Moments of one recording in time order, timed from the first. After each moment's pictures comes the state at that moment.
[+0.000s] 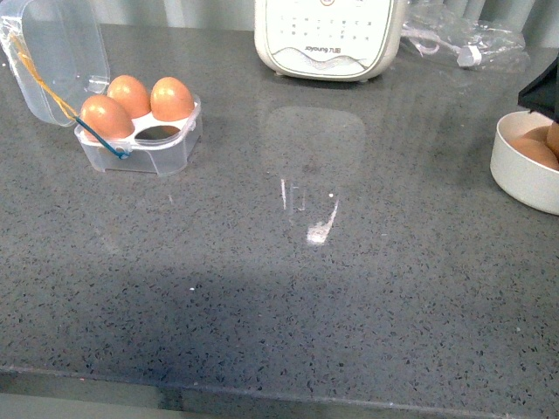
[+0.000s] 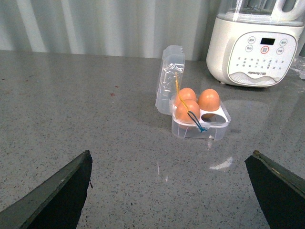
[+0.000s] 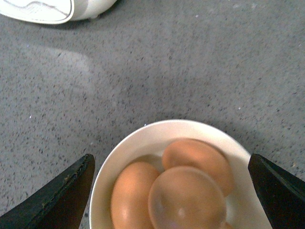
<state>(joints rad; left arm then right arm) 0.00 0.00 0.03 0.00 0.00 0.00 0.03 1.56 0.84 0.18 -0.12 -0.04</state>
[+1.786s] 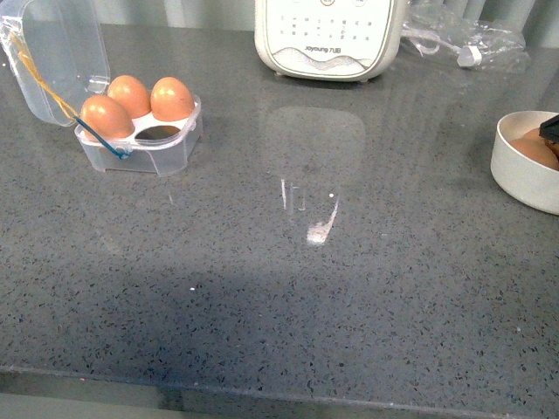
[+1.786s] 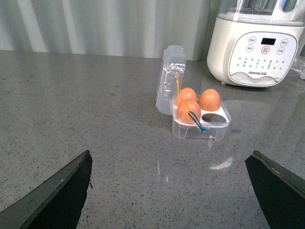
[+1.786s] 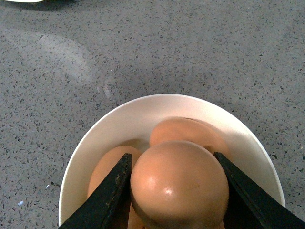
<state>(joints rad) 0.00 0.00 0.03 0.00 0.00 0.00 -0.01 1.60 0.77 0.28 -0.14 -0.03</state>
